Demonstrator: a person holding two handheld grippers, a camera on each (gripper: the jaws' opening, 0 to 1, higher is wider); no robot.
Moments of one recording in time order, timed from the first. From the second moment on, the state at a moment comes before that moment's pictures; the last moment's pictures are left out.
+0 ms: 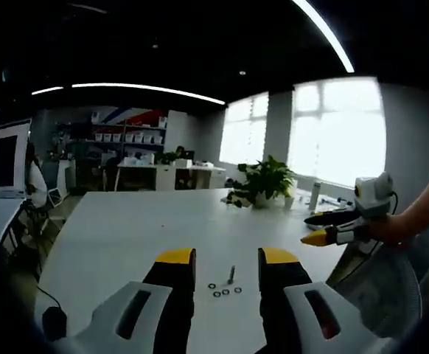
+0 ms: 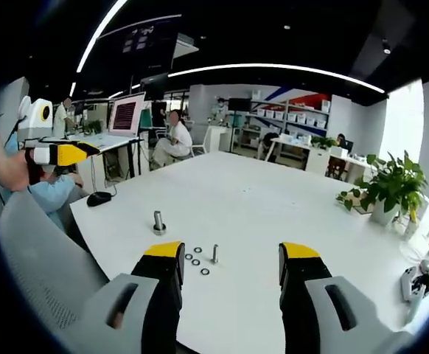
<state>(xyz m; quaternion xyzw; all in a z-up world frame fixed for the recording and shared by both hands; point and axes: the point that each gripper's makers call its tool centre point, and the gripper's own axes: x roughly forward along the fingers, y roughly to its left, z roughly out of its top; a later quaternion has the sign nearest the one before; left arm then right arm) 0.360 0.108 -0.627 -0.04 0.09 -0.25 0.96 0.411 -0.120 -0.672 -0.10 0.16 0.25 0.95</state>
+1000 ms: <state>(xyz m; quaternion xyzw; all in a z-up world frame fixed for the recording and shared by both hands) 0.363 0.115 -0.634 -0.07 0.11 -0.24 0.96 0.410 -0.121 -0.683 -0.10 0.18 0.25 0.95</state>
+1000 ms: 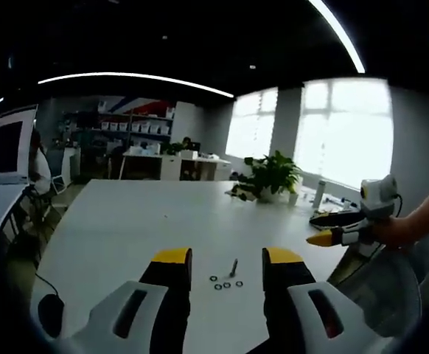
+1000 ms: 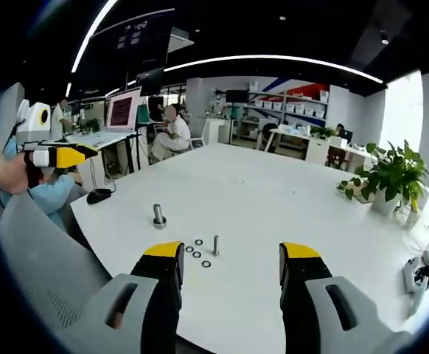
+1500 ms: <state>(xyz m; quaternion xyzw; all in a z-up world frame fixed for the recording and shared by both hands) 0.359 0.098 -0.633 -0.05 0.12 -0.26 0.96 0.411 -0.113 -0.689 -0.10 0.20 0.26 0.94</state>
